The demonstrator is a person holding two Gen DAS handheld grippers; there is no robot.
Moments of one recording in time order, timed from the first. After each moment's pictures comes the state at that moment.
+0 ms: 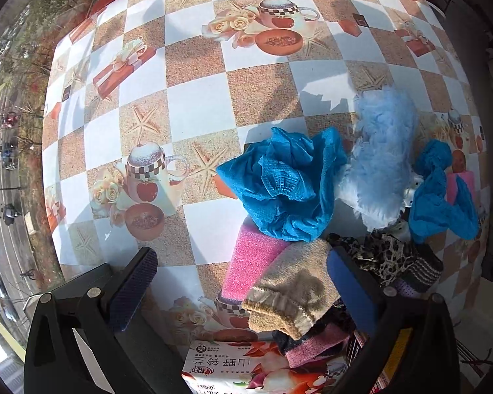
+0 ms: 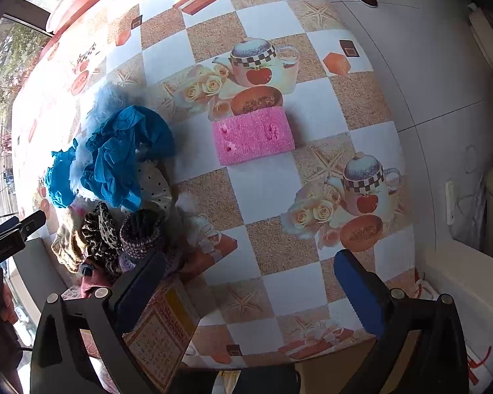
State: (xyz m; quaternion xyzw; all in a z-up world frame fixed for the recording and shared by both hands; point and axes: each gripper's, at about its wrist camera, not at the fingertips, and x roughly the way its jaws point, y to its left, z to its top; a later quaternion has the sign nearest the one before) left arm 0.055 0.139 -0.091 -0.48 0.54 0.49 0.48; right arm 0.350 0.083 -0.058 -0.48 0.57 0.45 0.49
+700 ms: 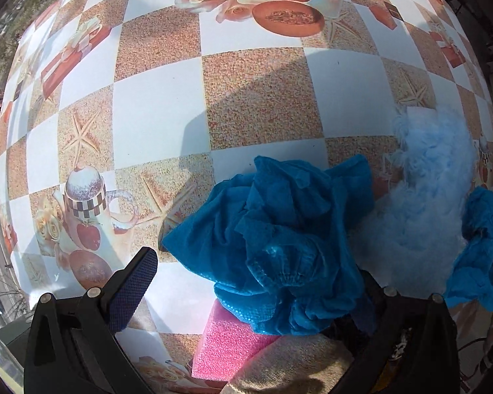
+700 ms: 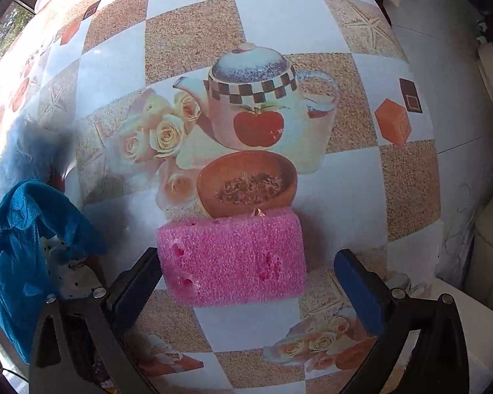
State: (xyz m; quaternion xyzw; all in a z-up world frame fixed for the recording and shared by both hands) left arm 0.050 0.179 -0.165 -0.52 0.52 0.48 0.47; right arm 0.352 0.153 -0.147 -0.51 0.51 0.47 0.51
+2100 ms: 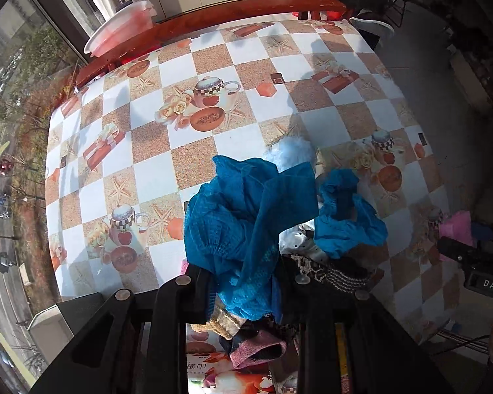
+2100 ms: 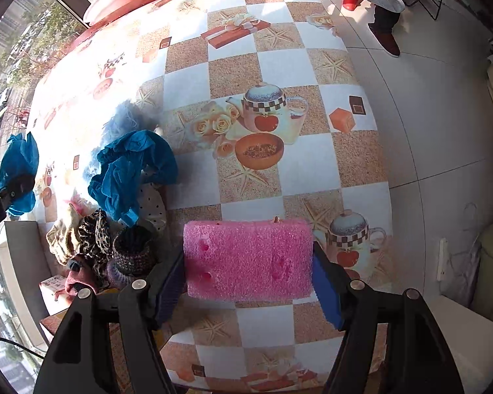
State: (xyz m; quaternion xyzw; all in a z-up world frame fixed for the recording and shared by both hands) left arm 0.128 0.112 -0.013 -0.40 0.49 0.51 0.58; right arm 0.349 0.083 -0.014 -0.47 0.49 0.55 0.49
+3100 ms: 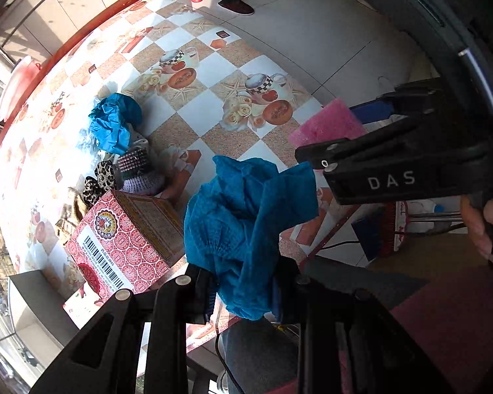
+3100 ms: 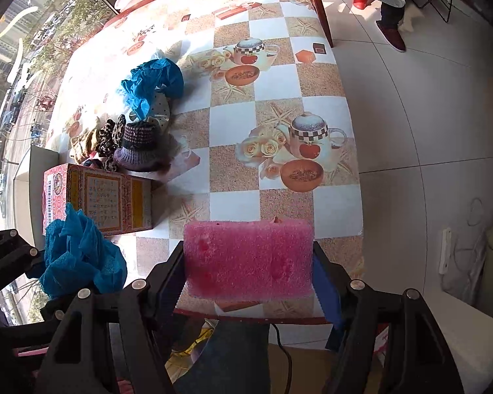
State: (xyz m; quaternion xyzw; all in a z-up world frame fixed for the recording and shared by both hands) left arm 0.289 -0.093 0.015 -0.33 0.58 0.33 0.67; right arm 0.421 -0.056 -0.001 -0.48 0.50 0.58 0.43
